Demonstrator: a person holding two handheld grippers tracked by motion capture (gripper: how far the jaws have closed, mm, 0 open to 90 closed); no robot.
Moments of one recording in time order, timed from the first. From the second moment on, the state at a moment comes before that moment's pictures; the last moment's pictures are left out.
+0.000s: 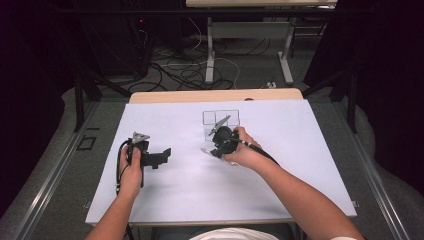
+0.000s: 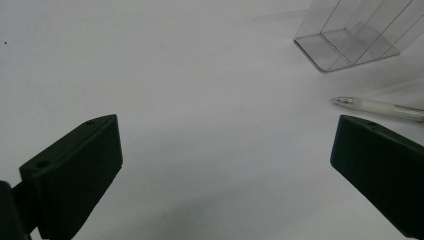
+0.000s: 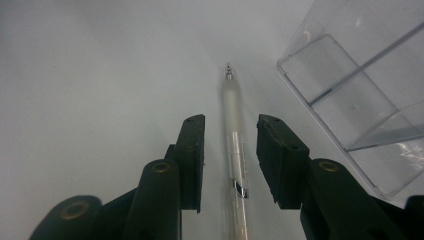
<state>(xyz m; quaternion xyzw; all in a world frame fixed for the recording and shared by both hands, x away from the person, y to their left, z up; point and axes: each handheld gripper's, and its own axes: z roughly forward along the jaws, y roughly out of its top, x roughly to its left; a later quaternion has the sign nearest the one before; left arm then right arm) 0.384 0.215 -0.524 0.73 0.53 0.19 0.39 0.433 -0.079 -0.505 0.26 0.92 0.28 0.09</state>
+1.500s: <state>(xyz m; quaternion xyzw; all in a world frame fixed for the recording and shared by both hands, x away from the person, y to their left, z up) 0.385 0.215 -0.527 0.74 0.52 0.19 0.38 0.457 -0.053 -0.530 0.27 0.93 0.22 0.08</state>
